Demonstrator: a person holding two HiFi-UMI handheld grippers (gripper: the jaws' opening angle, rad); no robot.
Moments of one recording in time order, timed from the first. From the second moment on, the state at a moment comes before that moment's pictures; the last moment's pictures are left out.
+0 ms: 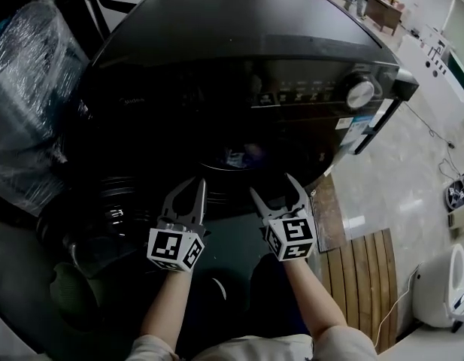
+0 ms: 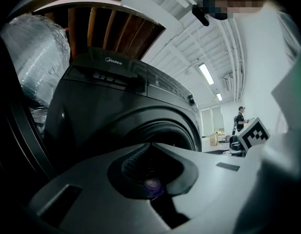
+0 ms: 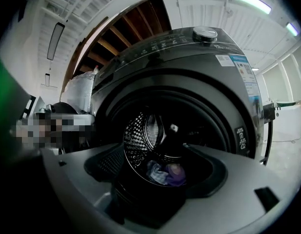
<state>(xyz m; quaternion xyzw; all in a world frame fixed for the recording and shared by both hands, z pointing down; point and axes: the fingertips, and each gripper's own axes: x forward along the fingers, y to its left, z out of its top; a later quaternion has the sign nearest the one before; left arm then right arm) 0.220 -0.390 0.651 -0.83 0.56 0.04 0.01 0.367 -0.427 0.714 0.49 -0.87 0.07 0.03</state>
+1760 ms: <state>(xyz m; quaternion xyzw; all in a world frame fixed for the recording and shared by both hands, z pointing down) 0.222 -0.393 0.708 -0.82 0.57 0.01 -0.05 0.350 -0.507 0.822 0.53 -0.83 0.13 0.10</state>
